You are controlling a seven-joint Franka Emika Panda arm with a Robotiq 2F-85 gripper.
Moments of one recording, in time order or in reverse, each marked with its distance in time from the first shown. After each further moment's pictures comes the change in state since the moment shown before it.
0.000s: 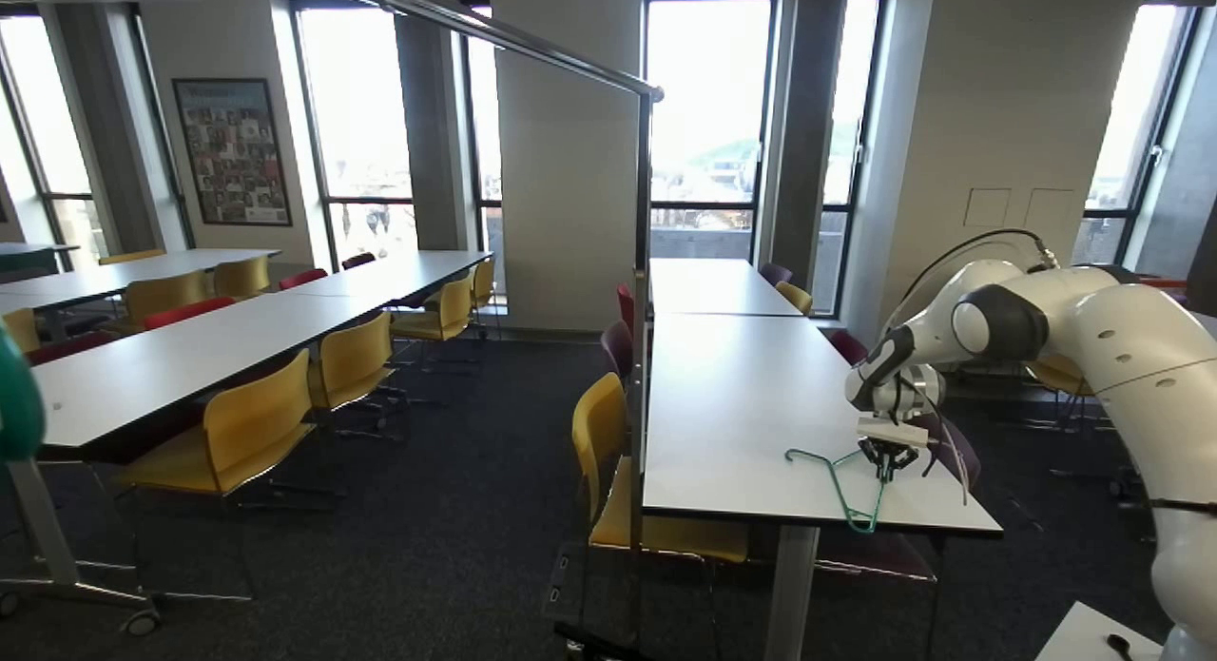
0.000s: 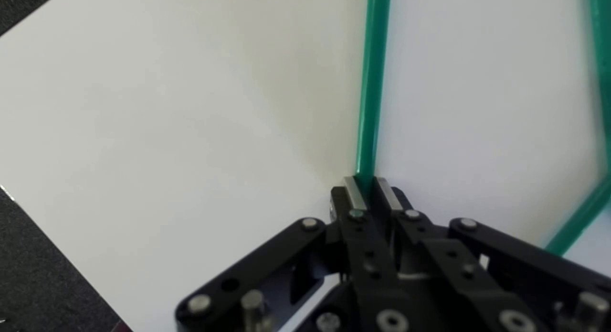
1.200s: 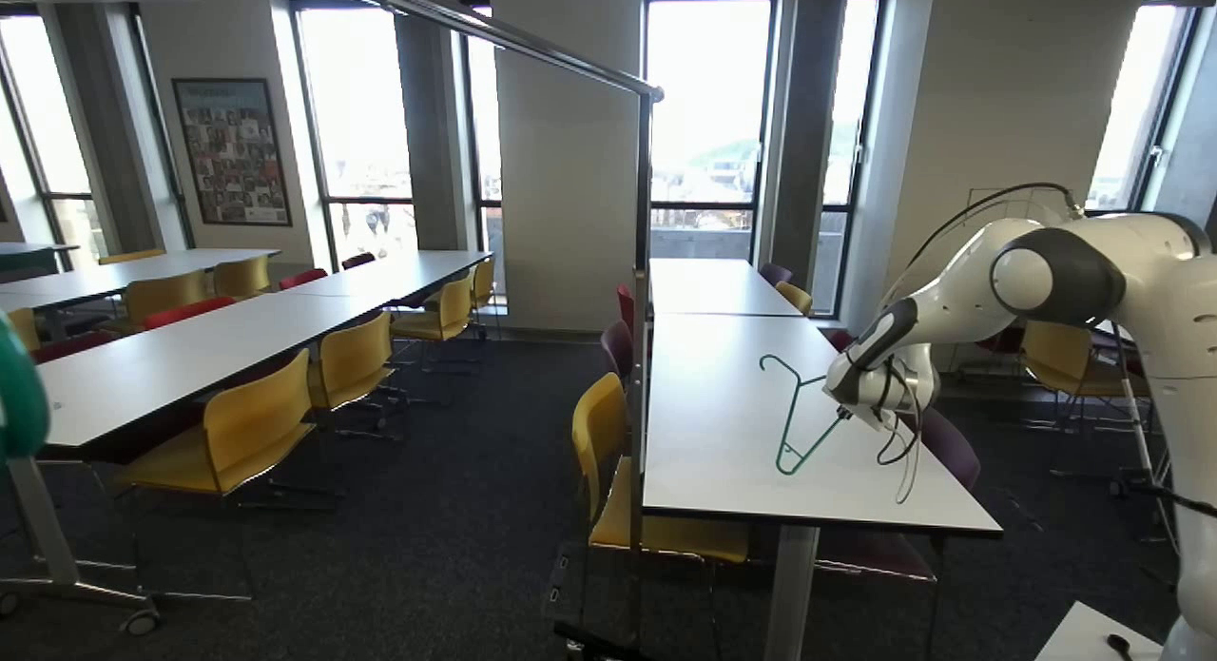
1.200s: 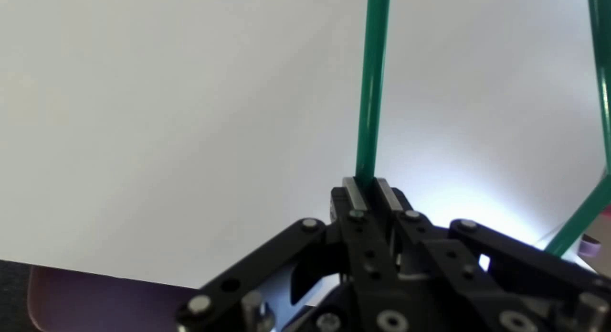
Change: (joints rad) arm 0.209 -0.327 0.013 -0.410 0.191 0.718 0.190
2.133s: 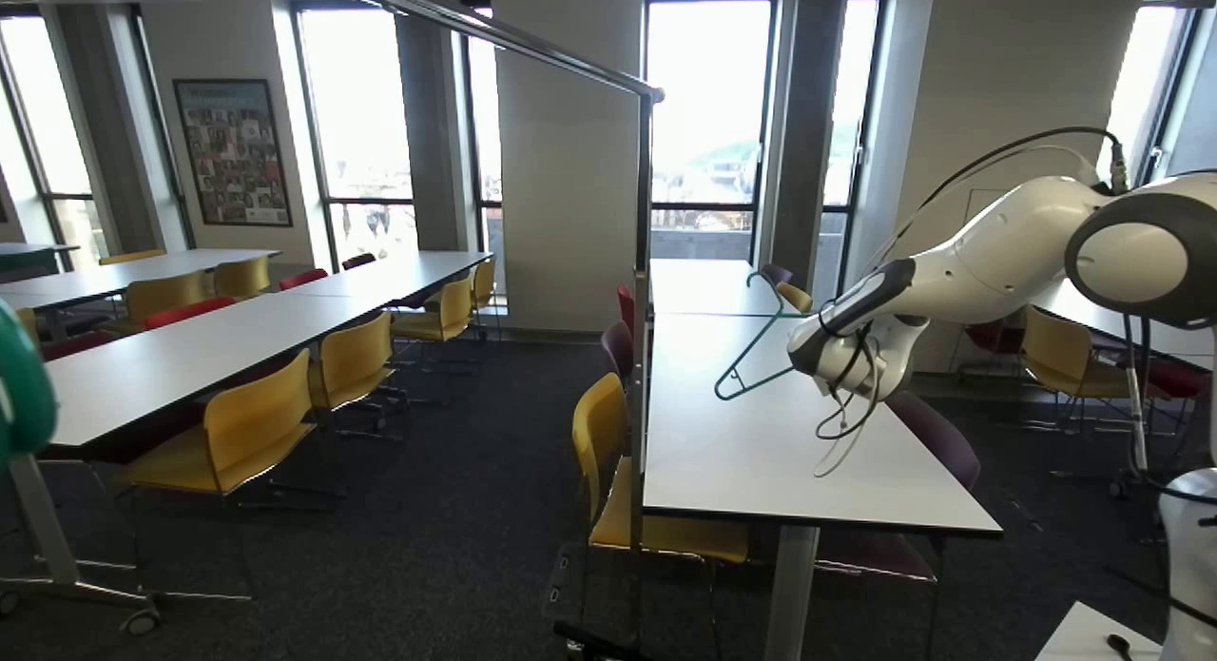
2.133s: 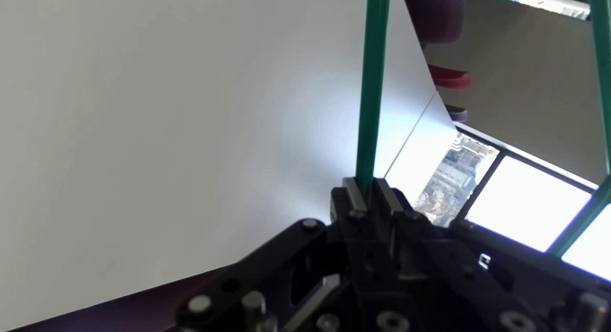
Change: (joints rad) arm 0.742 -0.226 -0.444 -0.156 0.430 0.283 0.084
